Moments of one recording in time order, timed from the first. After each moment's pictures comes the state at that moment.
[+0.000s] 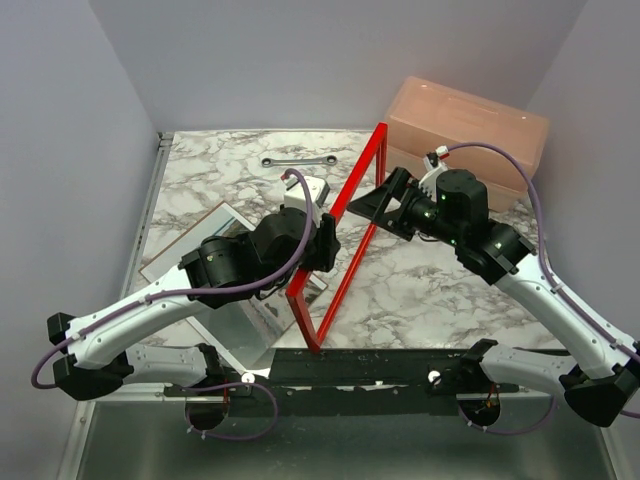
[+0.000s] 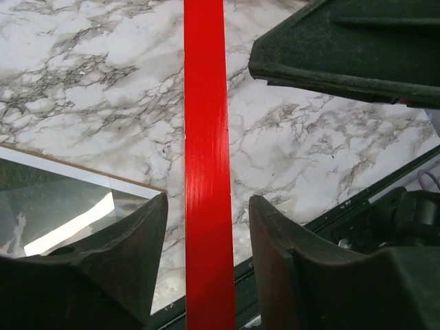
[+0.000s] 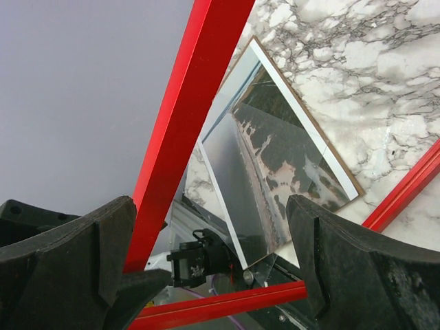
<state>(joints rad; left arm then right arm) -1.14 1.13 1.39 -0.77 -0.46 -0.55 0.67 1.09 1.17 -0.42 -0.12 0.95</state>
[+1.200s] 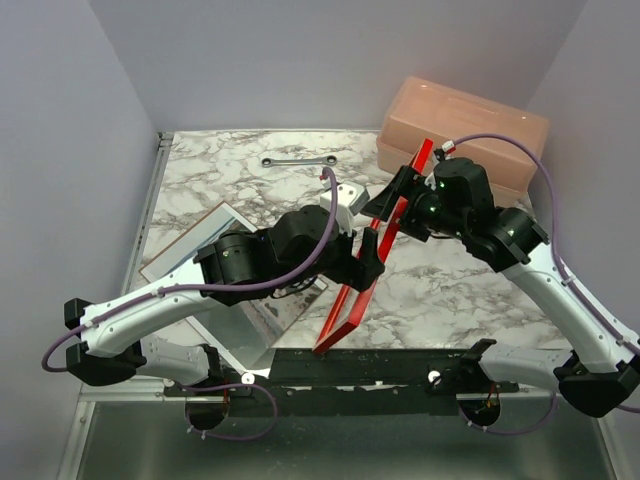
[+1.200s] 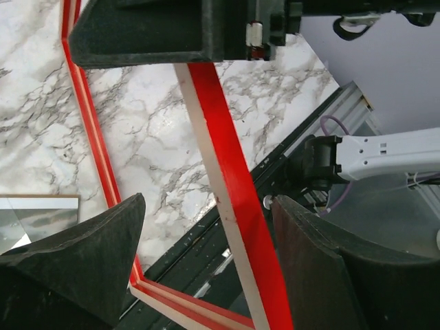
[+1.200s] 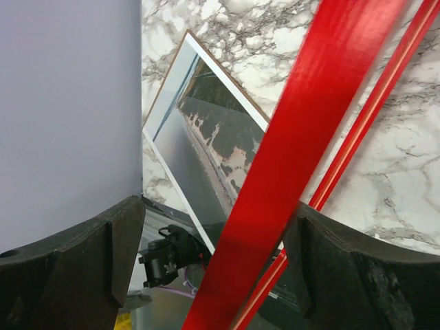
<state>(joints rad) -1.24 1.26 1.56 -0.78 -0.25 -0.56 0.67 1.14 1.36 -0.74 0.00 0.93</state>
